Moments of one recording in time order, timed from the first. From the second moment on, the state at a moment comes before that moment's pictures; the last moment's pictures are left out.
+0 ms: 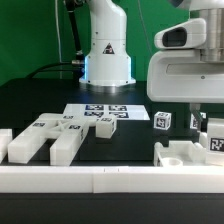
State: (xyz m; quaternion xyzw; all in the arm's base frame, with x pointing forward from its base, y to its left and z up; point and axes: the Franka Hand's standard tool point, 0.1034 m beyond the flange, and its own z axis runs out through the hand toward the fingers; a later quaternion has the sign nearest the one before) arm 0.637 0.124 0.077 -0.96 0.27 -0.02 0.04
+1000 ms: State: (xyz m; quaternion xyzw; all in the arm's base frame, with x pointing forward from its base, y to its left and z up) arm 0.637 0.124 0.077 -0.94 0.35 -0.02 0.05
